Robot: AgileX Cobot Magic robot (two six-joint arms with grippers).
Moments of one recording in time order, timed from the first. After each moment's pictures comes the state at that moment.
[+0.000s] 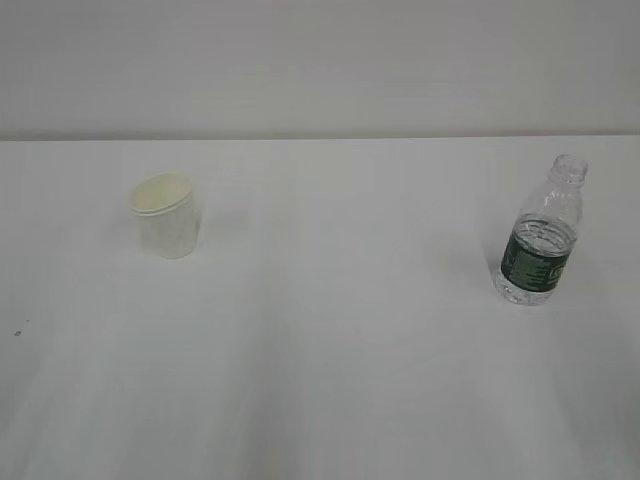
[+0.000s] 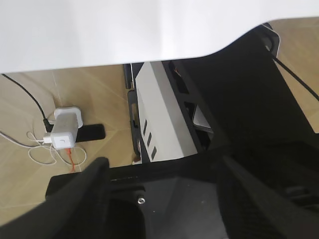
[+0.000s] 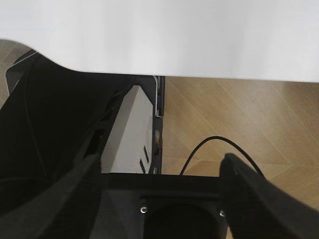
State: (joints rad) left arm -0.12 1.24 -0.60 -0.19 1.18 -0.03; right arm 0.08 1.08 -0.59 0.04 1.22 0.02
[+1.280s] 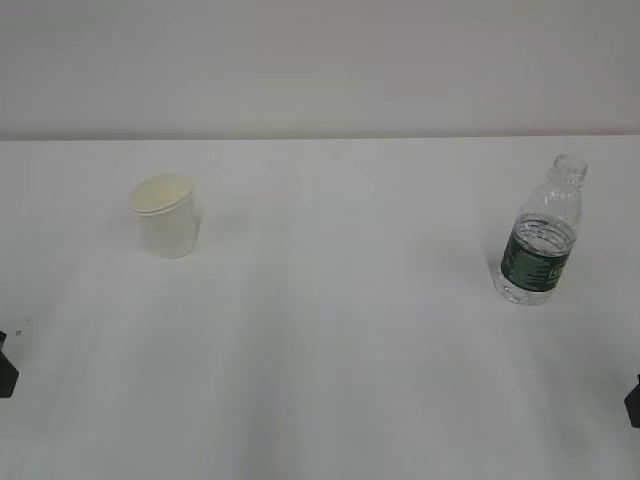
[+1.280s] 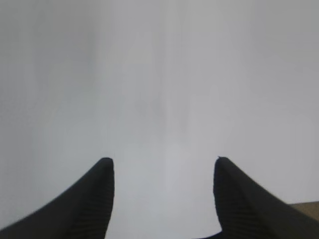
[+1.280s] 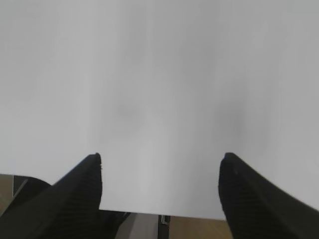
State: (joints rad) left arm -0.12 1.30 -0.60 -0.18 0.64 -0.03; right arm 0.08 1.15 -0.53 0.07 0.72 -0.02
